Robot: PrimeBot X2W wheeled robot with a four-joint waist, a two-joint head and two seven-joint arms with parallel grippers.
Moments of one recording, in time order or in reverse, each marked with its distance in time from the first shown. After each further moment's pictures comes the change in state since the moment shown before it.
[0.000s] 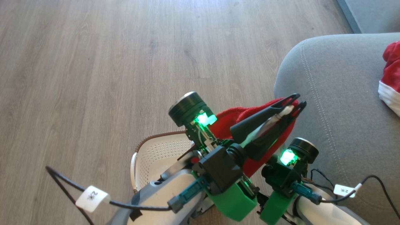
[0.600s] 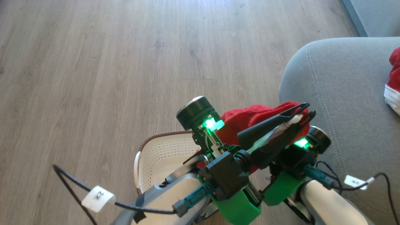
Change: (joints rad) left arm -0.006 0.000 -0.039 -0.001 -0.017 -0.009 0.000; right arm 0.022 0.086 -0.167 0.003 -0.014 0.000 0.000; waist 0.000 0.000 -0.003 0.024
